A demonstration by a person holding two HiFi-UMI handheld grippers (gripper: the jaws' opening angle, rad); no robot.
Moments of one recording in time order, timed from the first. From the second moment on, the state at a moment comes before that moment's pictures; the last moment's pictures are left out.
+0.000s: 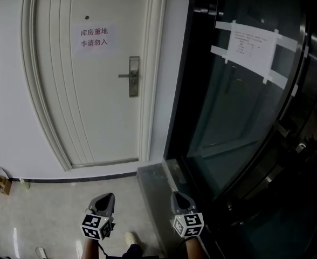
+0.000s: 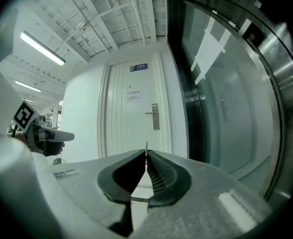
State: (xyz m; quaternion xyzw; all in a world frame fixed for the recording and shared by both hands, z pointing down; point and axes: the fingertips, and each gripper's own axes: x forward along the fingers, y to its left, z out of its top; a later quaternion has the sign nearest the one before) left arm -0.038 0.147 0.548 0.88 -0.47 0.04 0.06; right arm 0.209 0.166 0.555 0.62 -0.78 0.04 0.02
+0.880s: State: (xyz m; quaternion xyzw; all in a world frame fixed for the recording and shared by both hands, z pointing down) left arm -0.077 -0.074 0.534 0.88 -0.46 0.04 0.06; right arm 0.174 -0.055 0.539 0.63 -0.77 0.04 0.02
